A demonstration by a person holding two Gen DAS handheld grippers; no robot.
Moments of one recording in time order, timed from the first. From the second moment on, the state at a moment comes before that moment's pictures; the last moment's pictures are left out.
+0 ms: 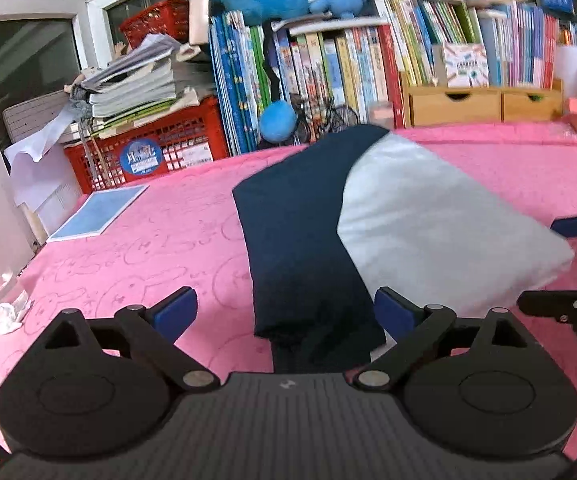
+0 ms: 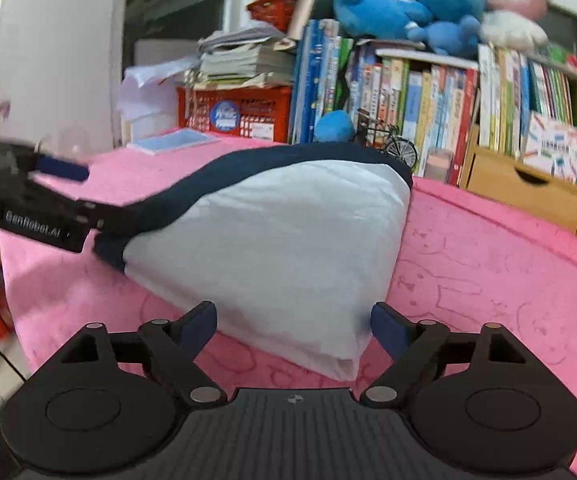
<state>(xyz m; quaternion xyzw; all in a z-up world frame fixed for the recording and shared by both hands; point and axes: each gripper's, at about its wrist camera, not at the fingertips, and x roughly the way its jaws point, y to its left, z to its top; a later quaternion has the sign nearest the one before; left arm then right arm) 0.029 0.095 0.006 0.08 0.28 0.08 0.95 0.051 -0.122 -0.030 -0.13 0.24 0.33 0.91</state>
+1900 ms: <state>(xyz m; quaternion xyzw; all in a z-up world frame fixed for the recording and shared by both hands) 0.053 0.048 0.017 0.20 0.21 -0.02 0.96 0.037 -0.056 -0.044 -0.47 0.05 0.38 0.80</state>
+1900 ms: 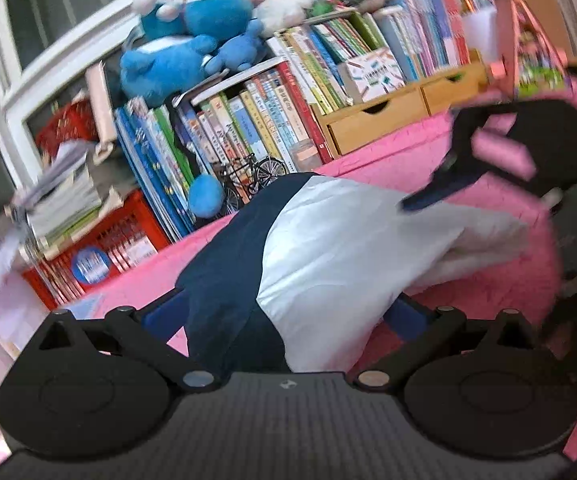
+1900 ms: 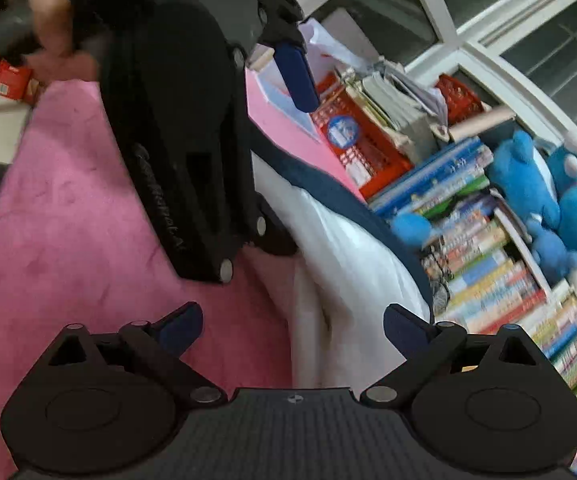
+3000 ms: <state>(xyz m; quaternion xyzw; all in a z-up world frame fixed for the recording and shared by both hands) 0.040 0.246 -0.044 -0.47 0.27 -0.18 0.82 0.031 0.029 -0.061 -0.48 0.00 0.40 0.78</state>
